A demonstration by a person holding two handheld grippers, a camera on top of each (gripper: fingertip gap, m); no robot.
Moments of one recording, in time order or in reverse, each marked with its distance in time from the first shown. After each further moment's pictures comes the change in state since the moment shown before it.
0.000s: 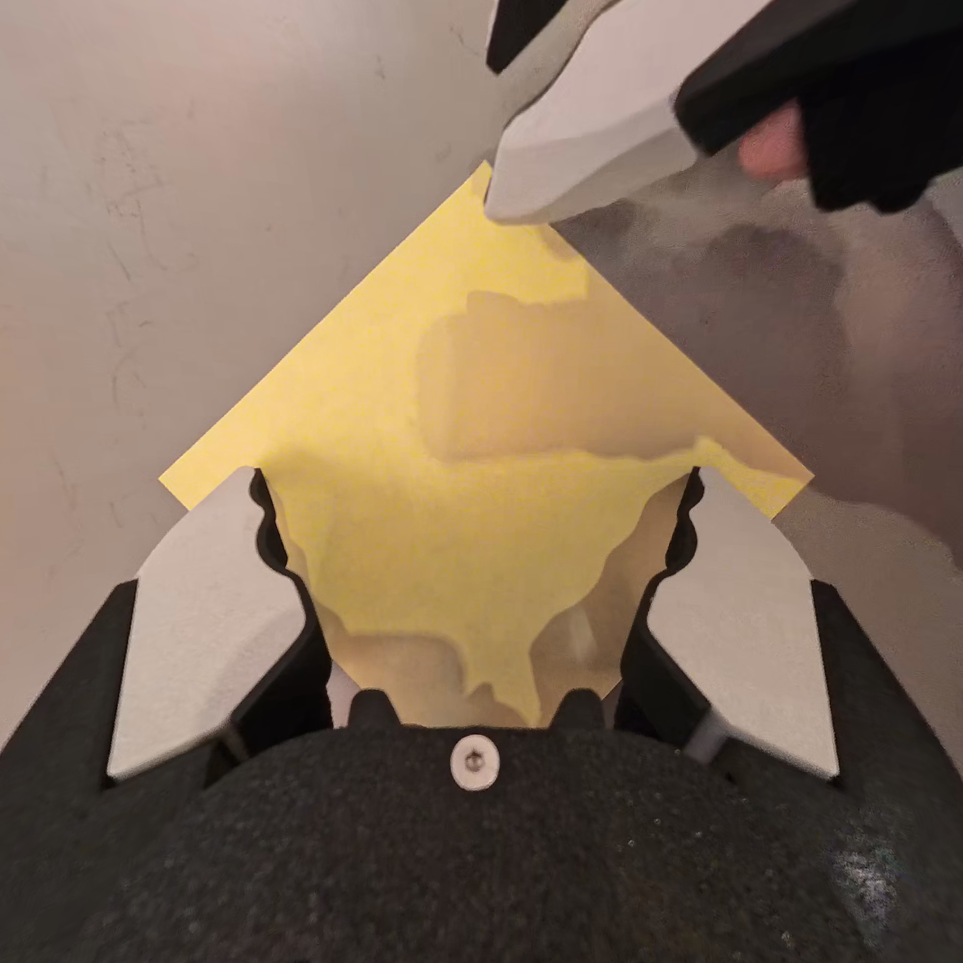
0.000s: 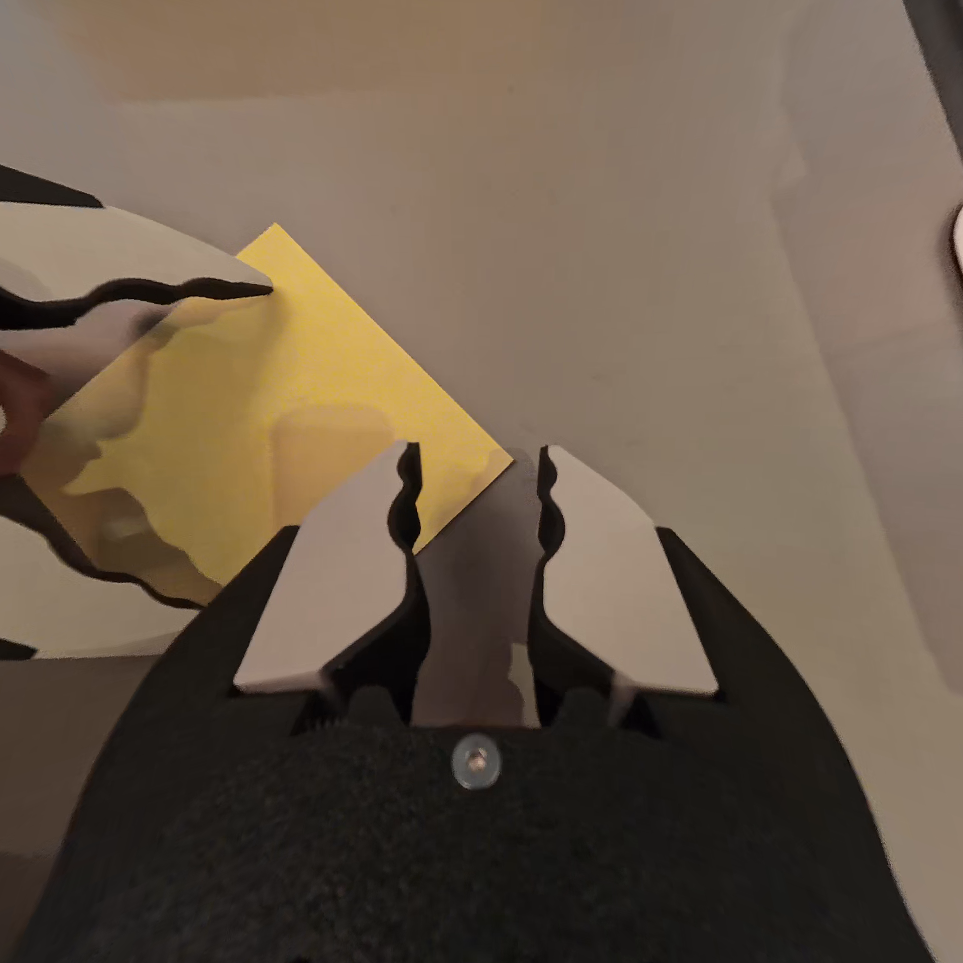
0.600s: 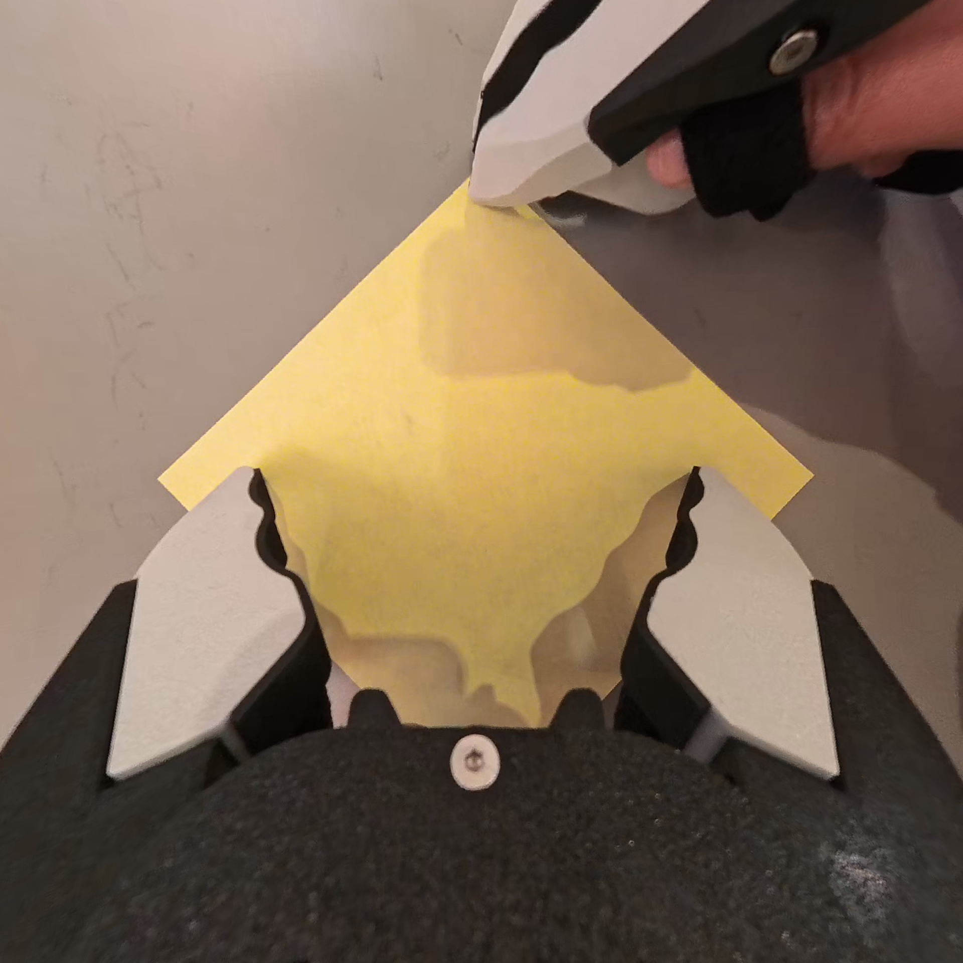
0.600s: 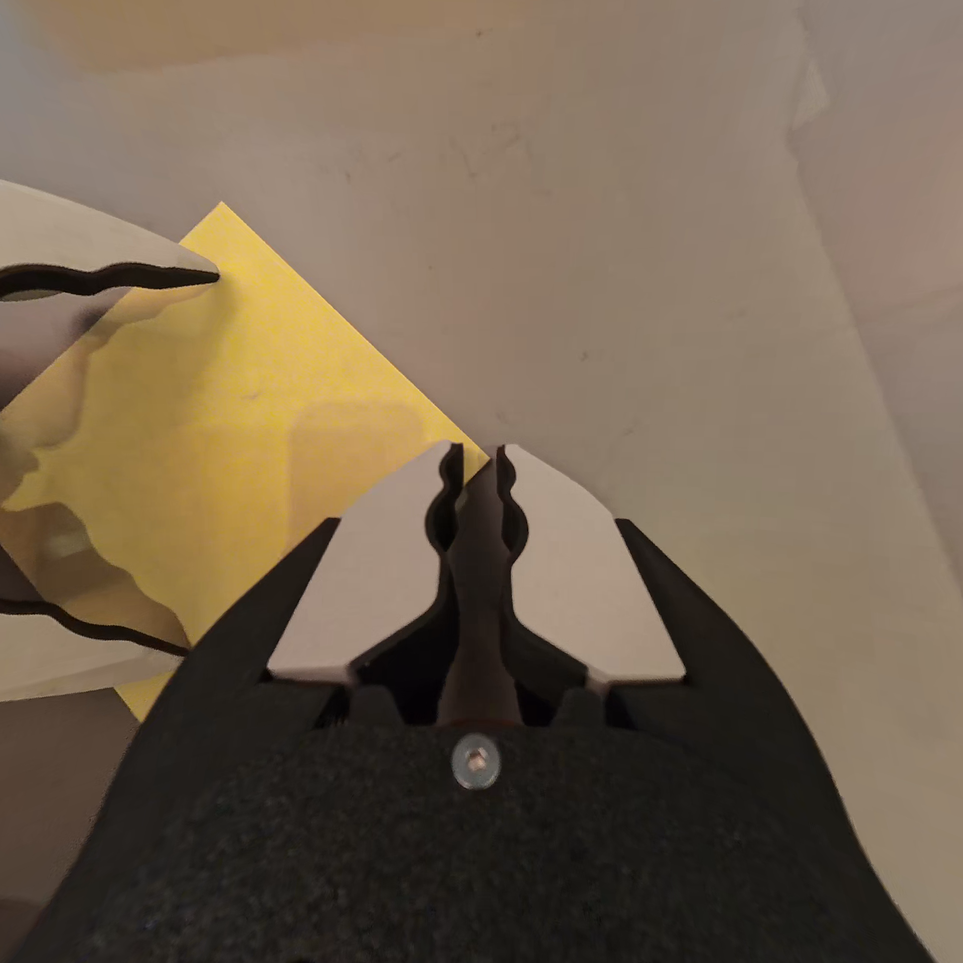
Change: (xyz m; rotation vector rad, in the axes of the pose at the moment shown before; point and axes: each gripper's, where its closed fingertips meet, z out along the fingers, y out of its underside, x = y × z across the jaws) left arm 0.000 0.000 0.000 0.004 0.001 0.002; right arm 0.010 0.011 0.017 -0.010 -0.016 0.043
